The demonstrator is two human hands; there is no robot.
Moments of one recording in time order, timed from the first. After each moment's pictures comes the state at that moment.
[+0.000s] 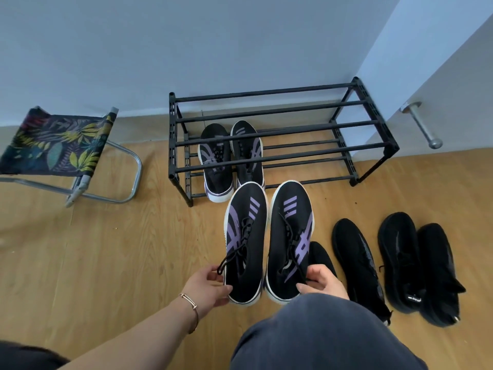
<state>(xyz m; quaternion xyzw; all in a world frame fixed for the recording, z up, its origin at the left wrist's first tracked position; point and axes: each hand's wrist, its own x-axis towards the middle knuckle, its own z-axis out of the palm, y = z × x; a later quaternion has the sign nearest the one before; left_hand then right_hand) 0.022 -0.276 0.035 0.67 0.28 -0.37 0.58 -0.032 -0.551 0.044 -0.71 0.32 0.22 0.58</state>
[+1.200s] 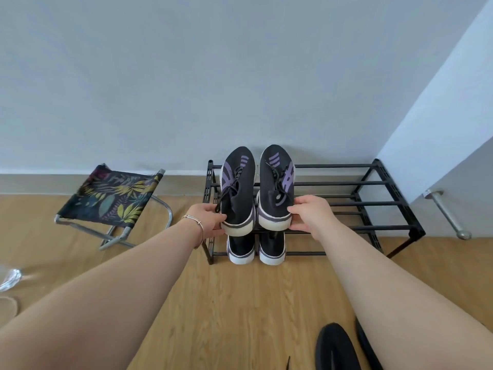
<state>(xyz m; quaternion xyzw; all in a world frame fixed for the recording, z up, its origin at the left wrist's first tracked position) 0.255 -0.254 0.156 0.66 0.30 -0.20 0.66 0.276 -0.506 0.144 -0.72 0.26 0.15 0.63</state>
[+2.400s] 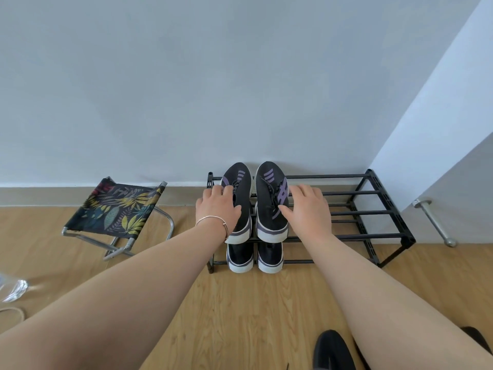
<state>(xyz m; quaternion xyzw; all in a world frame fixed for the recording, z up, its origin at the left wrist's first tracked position) 0.272 -0.288 0.189 1.00 0.01 -0.02 0.07 0.262 -0.497 0.184 -0.99 -0.02 -0.08 0.13</state>
